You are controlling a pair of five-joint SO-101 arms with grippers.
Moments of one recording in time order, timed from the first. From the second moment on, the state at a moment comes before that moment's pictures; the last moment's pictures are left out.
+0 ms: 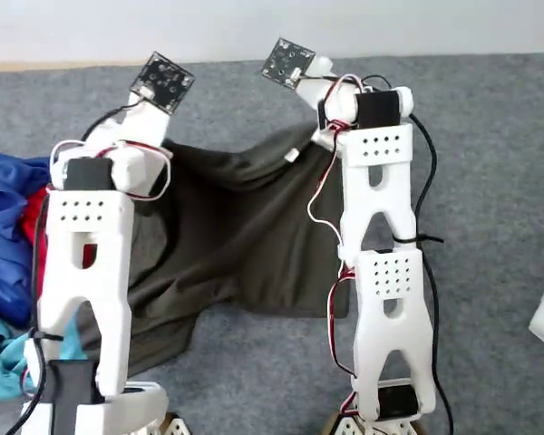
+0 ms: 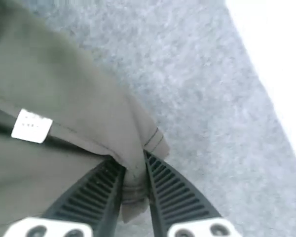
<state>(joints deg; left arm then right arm) -3.3 -8.8 10.0 62.5 -24.5 -10.7 58.5 -92.1 99.8 51.2</state>
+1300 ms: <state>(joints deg) -2.1 -5.9 14.9 62.5 -24.5 -10.7 57.8 -93.6 98.0 53.0</state>
